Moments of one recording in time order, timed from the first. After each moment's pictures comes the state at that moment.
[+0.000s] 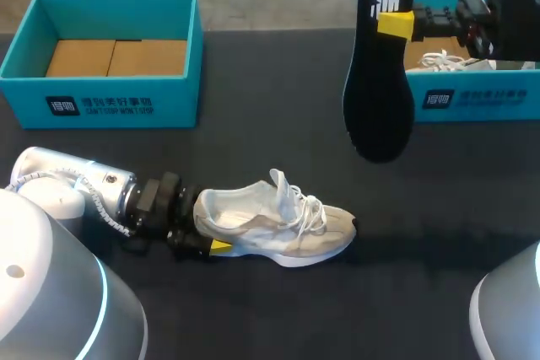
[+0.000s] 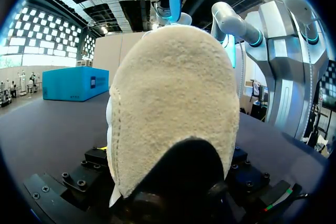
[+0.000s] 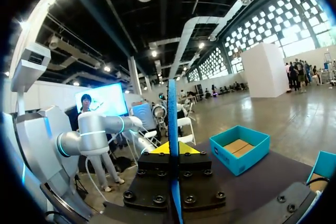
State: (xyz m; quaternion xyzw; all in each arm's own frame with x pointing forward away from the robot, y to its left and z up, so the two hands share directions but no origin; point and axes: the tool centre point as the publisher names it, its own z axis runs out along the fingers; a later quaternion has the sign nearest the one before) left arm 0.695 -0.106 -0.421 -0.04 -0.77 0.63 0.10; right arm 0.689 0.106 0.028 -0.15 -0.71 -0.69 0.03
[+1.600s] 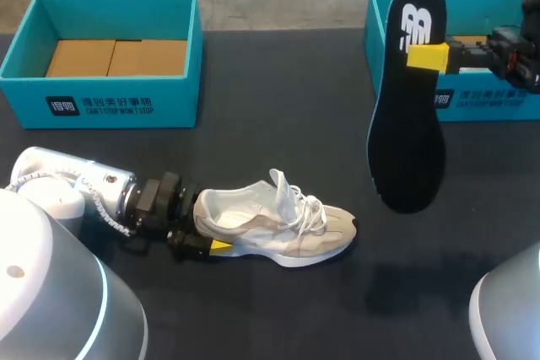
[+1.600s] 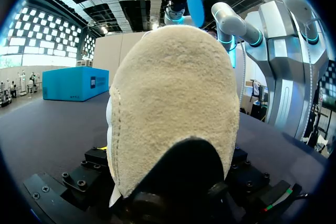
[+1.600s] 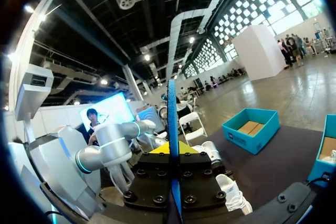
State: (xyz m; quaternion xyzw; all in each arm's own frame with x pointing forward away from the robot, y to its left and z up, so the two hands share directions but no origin) left arm 0.695 -0.106 -0.422 -0.04 -0.77 0.63 0.10; right arm 0.623 0.088 0.032 -0.21 -0.69 -0.68 0.11
